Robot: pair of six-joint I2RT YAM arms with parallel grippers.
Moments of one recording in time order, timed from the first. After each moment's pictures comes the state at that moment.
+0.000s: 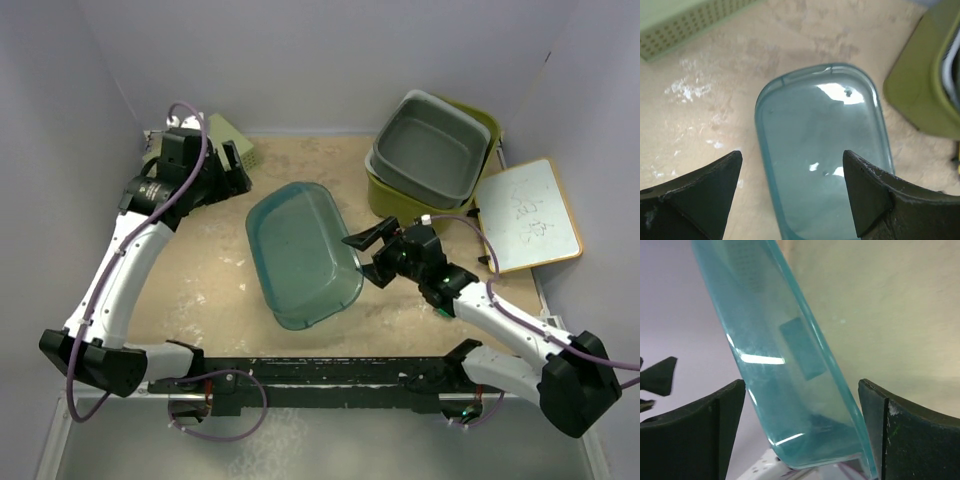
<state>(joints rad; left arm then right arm) -0.29 1.29 1.54 -0.87 -0.10 -0.53 0.59 1.05 0.56 0.02 -0.11 1.50</state>
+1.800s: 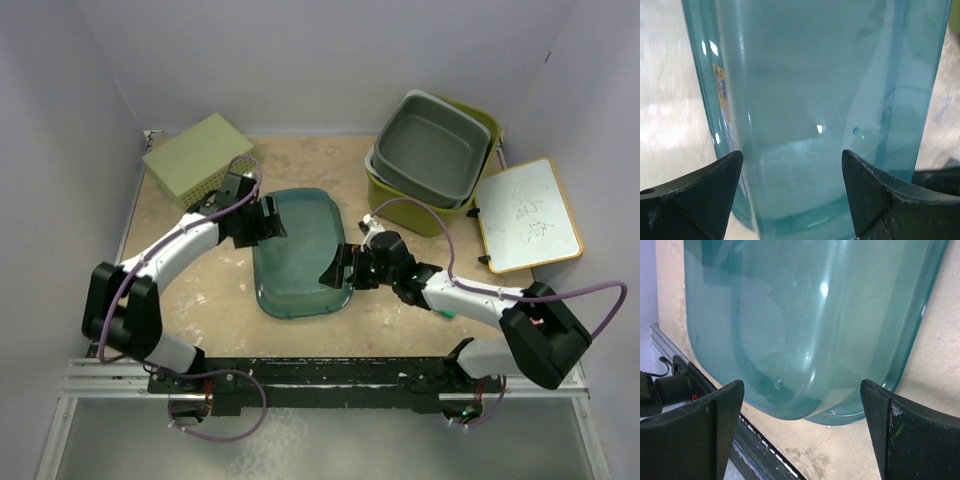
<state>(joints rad) -0.37 1.44 1.02 -0.54 0.12 -0.63 0.72 1.32 0.56 0.14 -0.20 0.74</state>
